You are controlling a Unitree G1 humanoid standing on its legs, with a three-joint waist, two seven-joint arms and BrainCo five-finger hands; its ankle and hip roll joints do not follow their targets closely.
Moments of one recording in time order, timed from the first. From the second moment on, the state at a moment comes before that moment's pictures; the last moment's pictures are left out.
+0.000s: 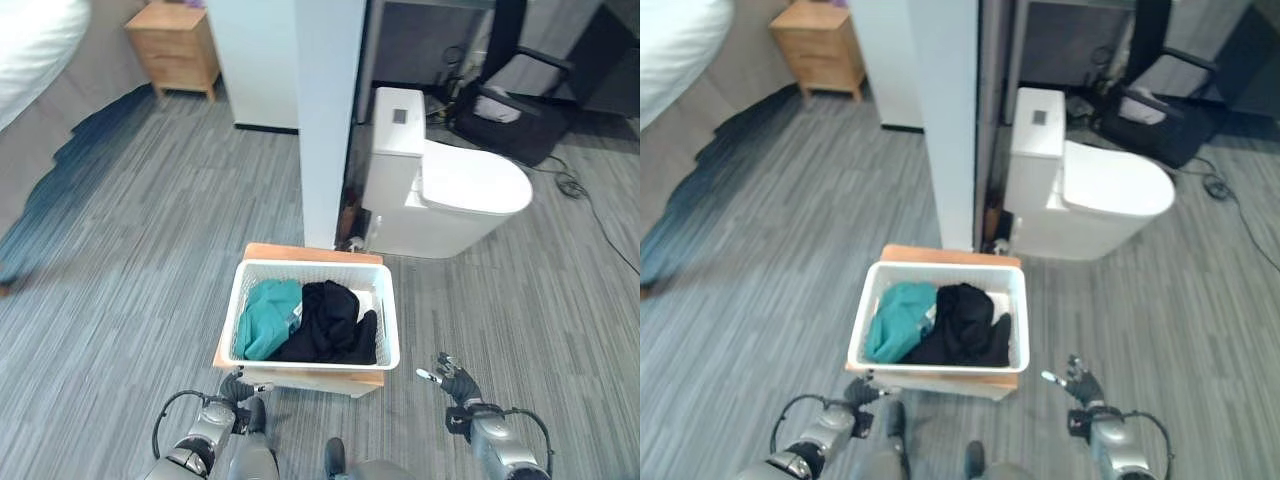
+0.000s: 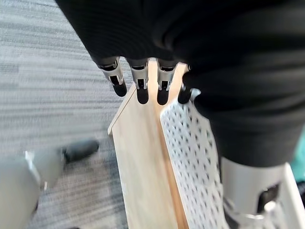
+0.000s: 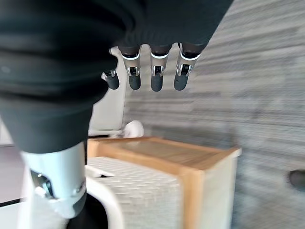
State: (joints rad) left arm -0.26 0.21 -0.33 1.23 -0.19 -0.11 0.14; right arm 0.05 -0.43 0.22 0.79 0.35 -0.15 0.00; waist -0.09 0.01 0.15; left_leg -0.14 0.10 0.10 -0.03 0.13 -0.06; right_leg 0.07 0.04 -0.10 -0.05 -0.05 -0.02
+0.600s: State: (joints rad) left arm 0.07 0.41 -0.28 0.55 -0.15 -0.05 0.06; right arm 0.26 -0.58 -0.10 0.47 0.22 -0.06 0.00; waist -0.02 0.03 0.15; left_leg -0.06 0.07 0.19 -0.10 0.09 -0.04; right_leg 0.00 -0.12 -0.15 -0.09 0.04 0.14
